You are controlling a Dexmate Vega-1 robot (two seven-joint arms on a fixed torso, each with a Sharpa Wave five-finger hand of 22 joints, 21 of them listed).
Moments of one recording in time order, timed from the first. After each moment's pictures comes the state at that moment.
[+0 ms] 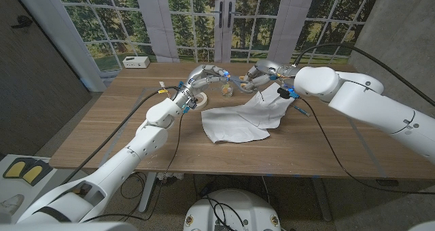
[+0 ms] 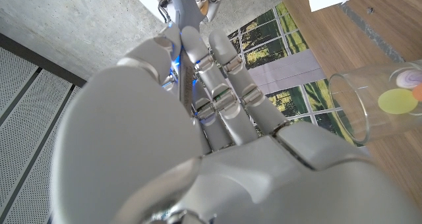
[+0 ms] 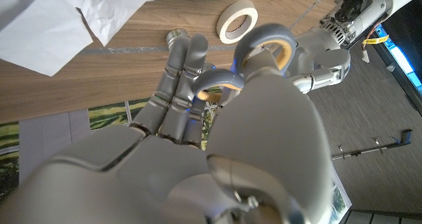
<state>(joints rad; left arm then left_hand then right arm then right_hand) 0.79 0.49 0.48 -1.43 -0.67 -0.46 -0.40 1.17 -0.16 0.63 -0.14 0.30 1.28 -0.07 0.41 0.21 1.16 -0.19 0.40 0.47 1.37 -0.23 0.24 0.34 0.93 -0.13 0.87 0.19 -0.63 -0.99 -0.60 -2.38 0.22 -0.73 0.10 1.21 0.07 0.12 -0.14 0.22 1.03 0.03 0.42 0.54 0.65 0.10 1.06 0.97 0.88 -0.06 0.94 0.68 0.62 -0.05 1.03 0.53</state>
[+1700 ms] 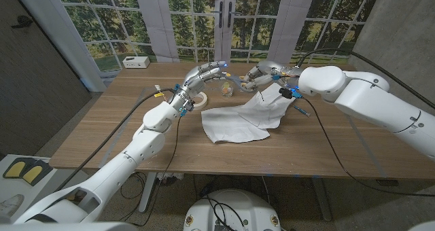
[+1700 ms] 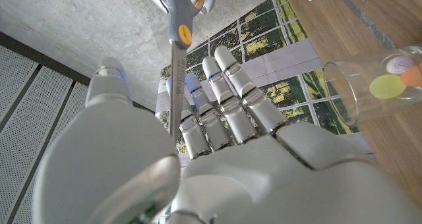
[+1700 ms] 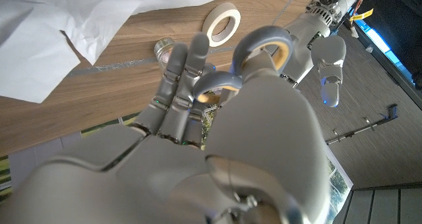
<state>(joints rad) 0.83 0.50 0.46 -1.44 -0.65 -0.50 -0.36 0.81 -0.16 0.09 -0.13 0.33 0.85 -0.22 0.20 0.19 0.78 -0.21 0.20 0.21 0.84 -0.11 0.18 0.19 0.76 -0.09 0.39 0.20 -0.69 -0.99 -0.51 -2.32 0.39 -0.63 0.11 1.22 0.10 0.08 -0.11 0.24 0.96 0.02 0.37 0.57 0.62 0.07 1.03 0.95 0.88 -0.07 0.92 0.57 0.50 -0.05 1.14 0.45</state>
